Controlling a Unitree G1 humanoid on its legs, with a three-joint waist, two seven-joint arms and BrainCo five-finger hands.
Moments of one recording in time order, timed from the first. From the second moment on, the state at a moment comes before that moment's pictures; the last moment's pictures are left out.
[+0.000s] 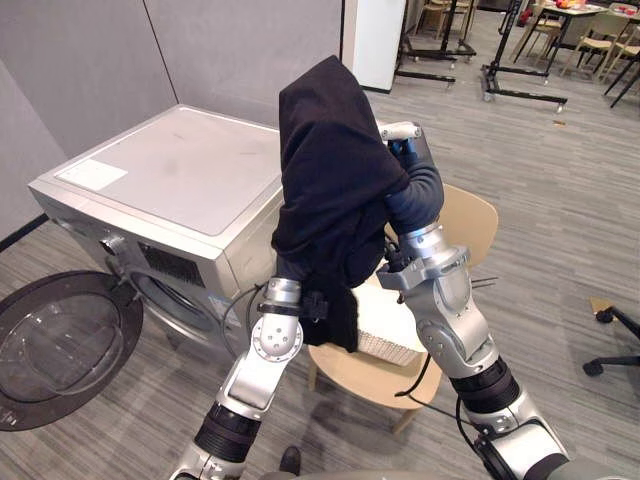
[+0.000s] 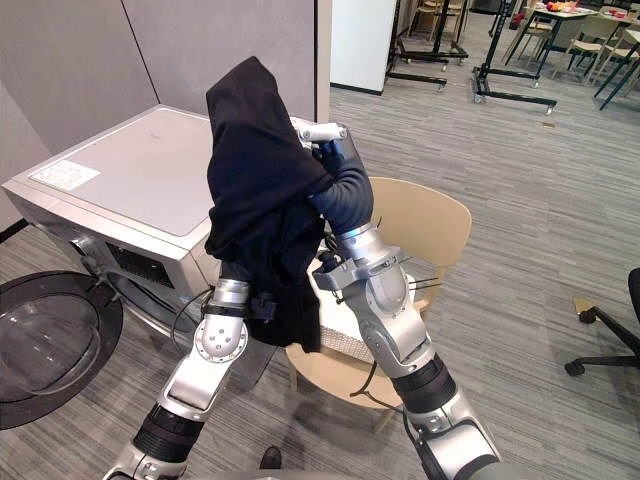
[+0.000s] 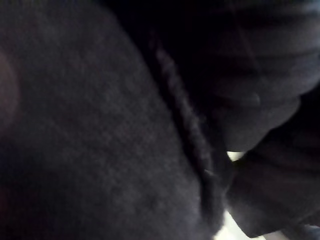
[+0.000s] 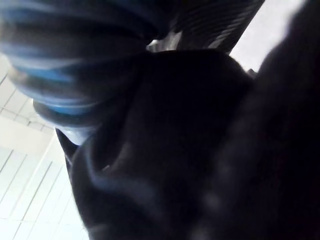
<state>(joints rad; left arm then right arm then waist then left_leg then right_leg) -0.14 0.11 -0.33 -0.16 0.23 -0.20 0.34 -0.43 -0.17 0.35 -0.26 0.46 -0.29 -0.01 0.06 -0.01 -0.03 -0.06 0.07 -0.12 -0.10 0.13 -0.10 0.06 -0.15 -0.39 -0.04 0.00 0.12</state>
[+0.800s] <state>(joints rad) 0.27 0.05 -0.10 -0.30 0.07 -0.24 0.32 0.26 -0.06 -0.19 -0.04 0.03 -0.25 -0.13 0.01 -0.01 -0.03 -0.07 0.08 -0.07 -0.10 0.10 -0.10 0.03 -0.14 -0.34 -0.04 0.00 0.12</state>
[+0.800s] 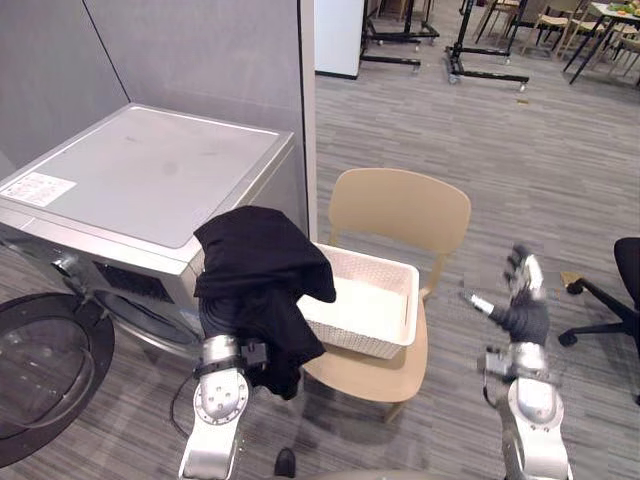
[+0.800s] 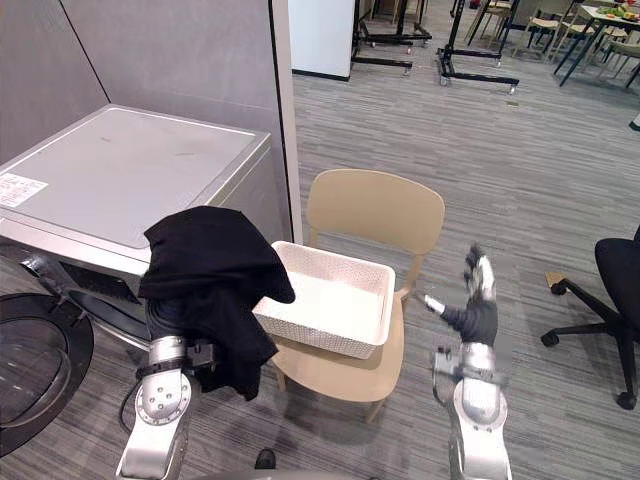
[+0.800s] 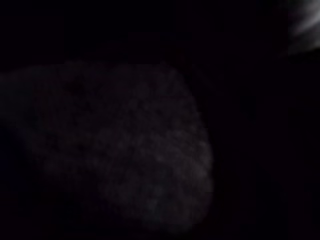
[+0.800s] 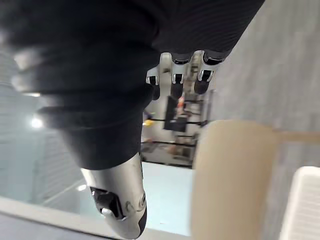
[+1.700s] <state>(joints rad) 0.33 0.05 -0.17 -0.10 0.05 -0.25 0.22 0.13 -0.13 -0.02 0.22 -0.06 -0.25 -0.21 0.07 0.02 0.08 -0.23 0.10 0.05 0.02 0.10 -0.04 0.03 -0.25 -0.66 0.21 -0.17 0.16</state>
